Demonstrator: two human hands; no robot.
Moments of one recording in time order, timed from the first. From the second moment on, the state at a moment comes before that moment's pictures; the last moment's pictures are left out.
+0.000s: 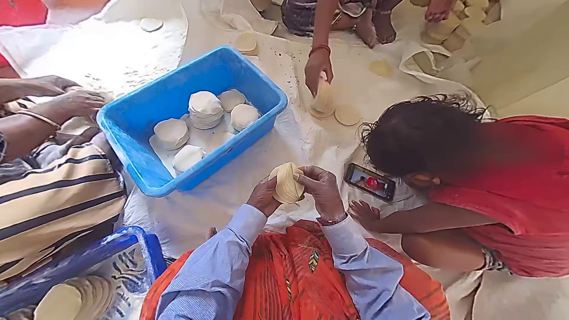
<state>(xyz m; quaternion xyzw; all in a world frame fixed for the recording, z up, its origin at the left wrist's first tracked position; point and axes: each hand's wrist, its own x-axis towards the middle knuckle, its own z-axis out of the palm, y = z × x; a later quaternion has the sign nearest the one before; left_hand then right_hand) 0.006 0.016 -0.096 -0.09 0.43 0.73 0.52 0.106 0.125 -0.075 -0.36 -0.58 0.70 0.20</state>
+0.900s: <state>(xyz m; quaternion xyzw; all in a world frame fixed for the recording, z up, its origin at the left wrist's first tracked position) -0.008 0.018 -0.090 0.15 0.80 0.44 0.37 0.135 0.160 -0.013 -0.32 -0.57 0.73 0.23</state>
